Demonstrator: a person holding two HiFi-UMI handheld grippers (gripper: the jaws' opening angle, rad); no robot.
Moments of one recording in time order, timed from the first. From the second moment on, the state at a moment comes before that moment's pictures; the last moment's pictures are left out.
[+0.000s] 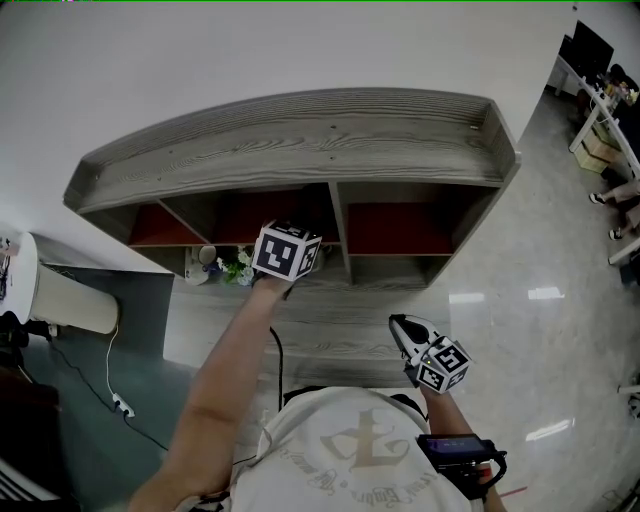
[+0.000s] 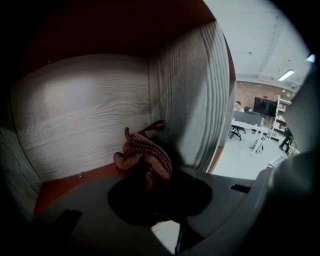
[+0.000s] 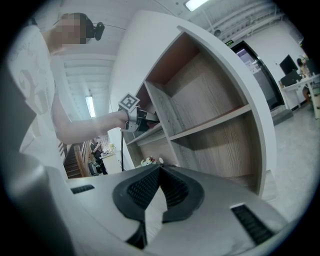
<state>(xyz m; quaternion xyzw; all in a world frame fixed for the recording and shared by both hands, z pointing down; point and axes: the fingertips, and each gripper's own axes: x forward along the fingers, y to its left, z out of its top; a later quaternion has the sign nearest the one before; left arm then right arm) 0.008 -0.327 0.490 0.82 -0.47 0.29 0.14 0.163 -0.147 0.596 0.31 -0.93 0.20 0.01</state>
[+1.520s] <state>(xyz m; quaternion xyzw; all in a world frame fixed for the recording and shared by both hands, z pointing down) 0.026 -0.179 0.507 0.89 -0.41 0.08 0.15 0.159 -0.092 0.572 0.38 -0.91 0.19 0.02</state>
